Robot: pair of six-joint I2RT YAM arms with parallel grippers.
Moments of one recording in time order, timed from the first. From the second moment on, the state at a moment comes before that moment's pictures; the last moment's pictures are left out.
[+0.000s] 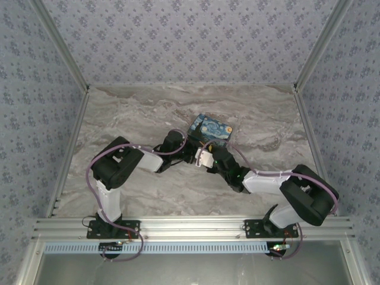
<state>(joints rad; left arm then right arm) -0.72 1.94 0.82 0.70 0.37 -1.69 0.80 1.44 0.48 0.43 0.32 -0.72</state>
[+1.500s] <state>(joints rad) -0.71 1.94 0.82 0.72 0.35 -1.70 0.80 1.55 0.58 0.39 0.33 -0.52</state>
